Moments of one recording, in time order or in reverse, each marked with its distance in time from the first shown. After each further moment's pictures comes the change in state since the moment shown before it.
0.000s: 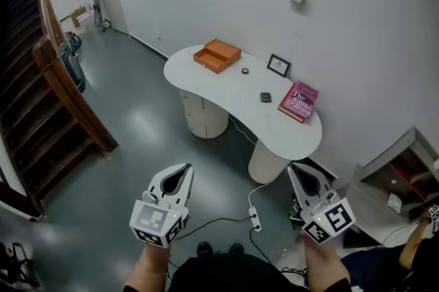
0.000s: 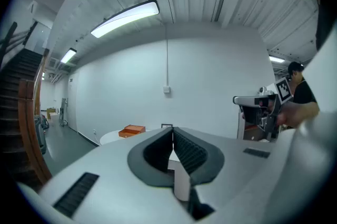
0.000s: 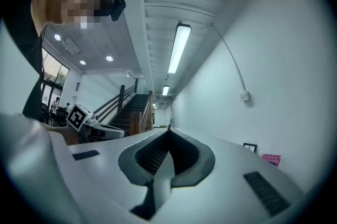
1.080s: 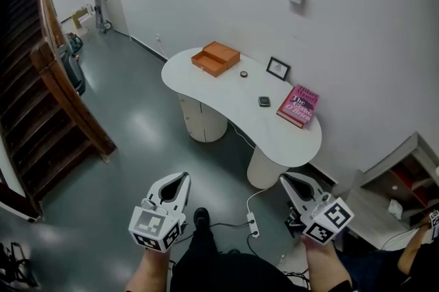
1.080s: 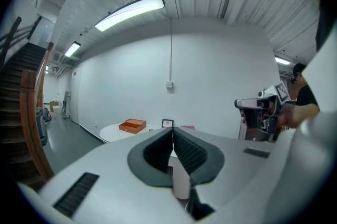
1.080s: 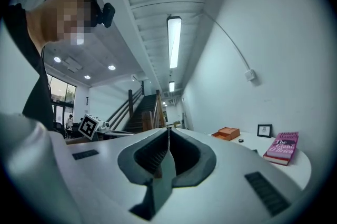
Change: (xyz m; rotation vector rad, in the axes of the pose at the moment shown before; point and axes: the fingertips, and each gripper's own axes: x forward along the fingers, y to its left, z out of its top) left arm 0.024 -0.002 -0.027 -0.051 0.036 0.026; right arm 0.005 -0.024 -0.034 0.167 0.048 0.142
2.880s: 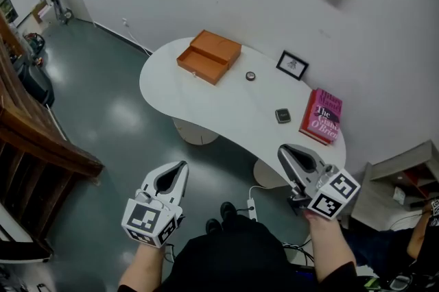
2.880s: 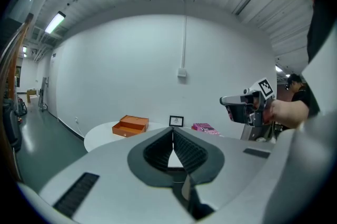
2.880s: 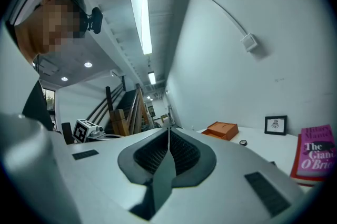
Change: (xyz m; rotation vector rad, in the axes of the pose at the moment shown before) left arm 0.253 0.262 0.009 -0.033 0.097 -0.205; right arm 0.316 -0.202 -0.009 0.122 0.086 -0.147
